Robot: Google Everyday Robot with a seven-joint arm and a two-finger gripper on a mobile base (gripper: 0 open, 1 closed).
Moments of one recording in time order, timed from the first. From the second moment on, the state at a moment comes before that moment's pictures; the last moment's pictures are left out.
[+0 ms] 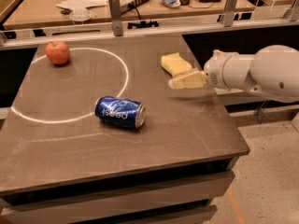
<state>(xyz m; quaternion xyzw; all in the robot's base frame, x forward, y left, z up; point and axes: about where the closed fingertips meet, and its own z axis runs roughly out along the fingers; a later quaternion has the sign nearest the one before) 0.646 -0.135 0.873 -0.30 0.79 0.10 0.52</state>
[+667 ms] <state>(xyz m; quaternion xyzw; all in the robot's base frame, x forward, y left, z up) 0.674 -0.110 0.848 -0.29 0.80 0.11 0.52</state>
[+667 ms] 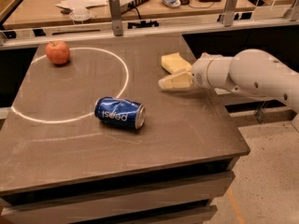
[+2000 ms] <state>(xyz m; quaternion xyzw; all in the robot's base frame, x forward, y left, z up) 0.706 -0.033 0.867 -0.43 0.73 0.17 0.51</state>
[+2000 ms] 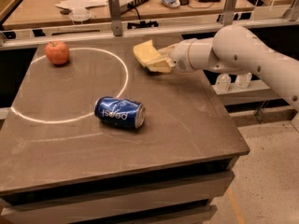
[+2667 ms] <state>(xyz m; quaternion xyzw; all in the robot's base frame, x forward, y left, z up) 0.742 0.068 0.888 -0.58 0.64 0.25 0.44</state>
